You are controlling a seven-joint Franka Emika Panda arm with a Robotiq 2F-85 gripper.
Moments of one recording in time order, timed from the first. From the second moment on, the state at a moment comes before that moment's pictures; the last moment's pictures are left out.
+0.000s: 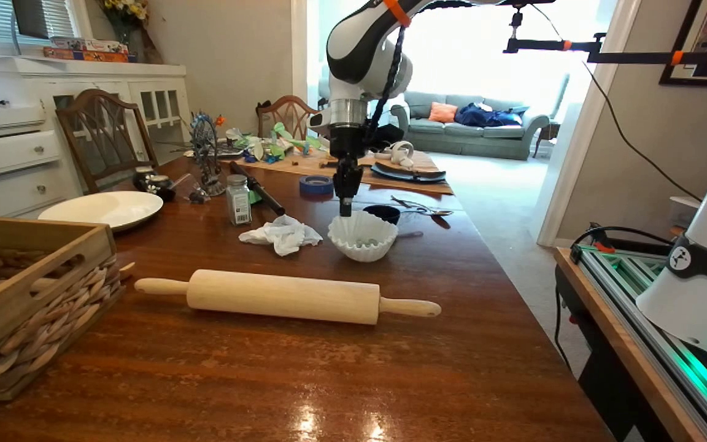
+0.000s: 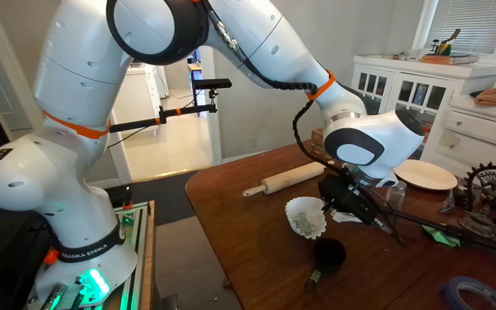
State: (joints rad) arm -0.26 0.57 0.02 -1.75 0.40 2.06 -1.05
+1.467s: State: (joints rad) arm -0.46 0.59 -0.01 -1.81 0.82 2.42 -0.57
